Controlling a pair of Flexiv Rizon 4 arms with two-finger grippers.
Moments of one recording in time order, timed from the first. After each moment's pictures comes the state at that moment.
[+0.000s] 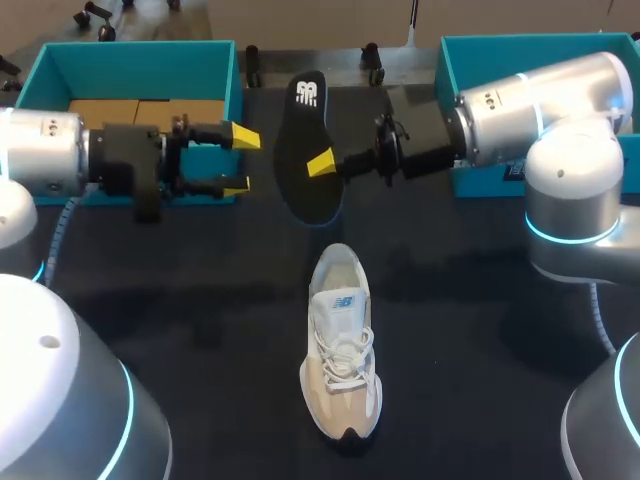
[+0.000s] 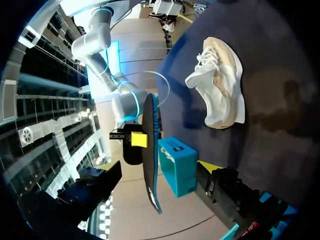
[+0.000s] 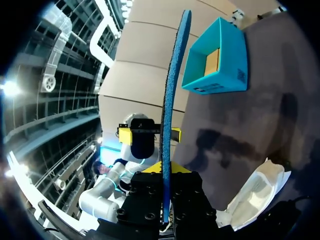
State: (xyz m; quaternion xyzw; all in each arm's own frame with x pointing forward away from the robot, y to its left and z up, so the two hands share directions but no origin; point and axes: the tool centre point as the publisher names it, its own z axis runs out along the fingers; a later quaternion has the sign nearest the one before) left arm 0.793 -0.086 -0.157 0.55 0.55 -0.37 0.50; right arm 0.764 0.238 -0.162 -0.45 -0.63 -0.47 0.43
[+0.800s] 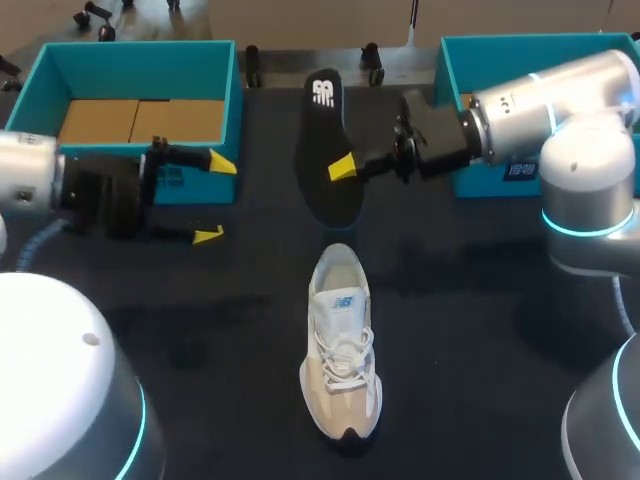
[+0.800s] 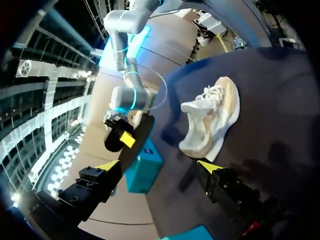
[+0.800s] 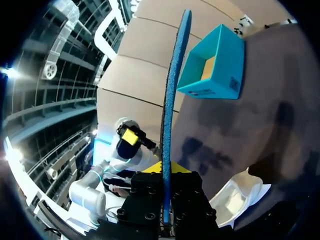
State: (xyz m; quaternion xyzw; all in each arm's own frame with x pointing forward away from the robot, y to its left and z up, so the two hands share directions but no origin) left arm 0.759 -0.045 -0.196 0.42 0.72 -0.42 0.36; right arm 0.781 0.209 -0.191 -0.43 -0.66 -0.48 0.39
